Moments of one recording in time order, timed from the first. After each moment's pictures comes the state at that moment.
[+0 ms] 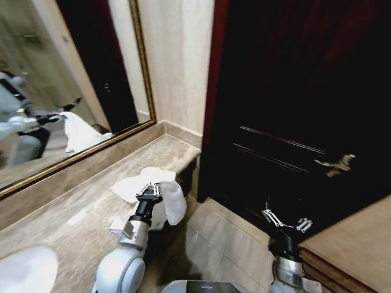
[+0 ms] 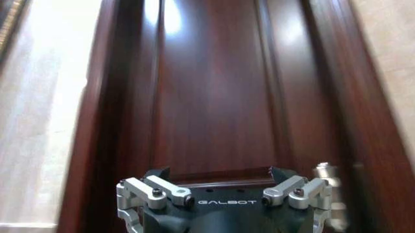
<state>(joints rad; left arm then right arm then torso) 1.68 -1.42 -0.42 -2.45 -0.20 0.17 -0.11 -1.82 1.57 0.66 2.12 0.10 0.67 0.07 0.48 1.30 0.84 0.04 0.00</state>
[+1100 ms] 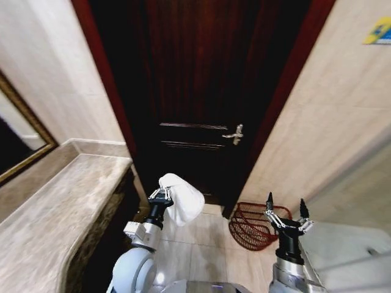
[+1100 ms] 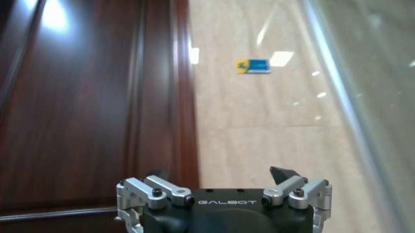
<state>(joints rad) 1.67 -1.46 -0.33 -2.36 -0.19 0.09 -0.08 -1.84 1.58 0.65 2.15 0.17 0.72 0.01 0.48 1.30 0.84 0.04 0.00</state>
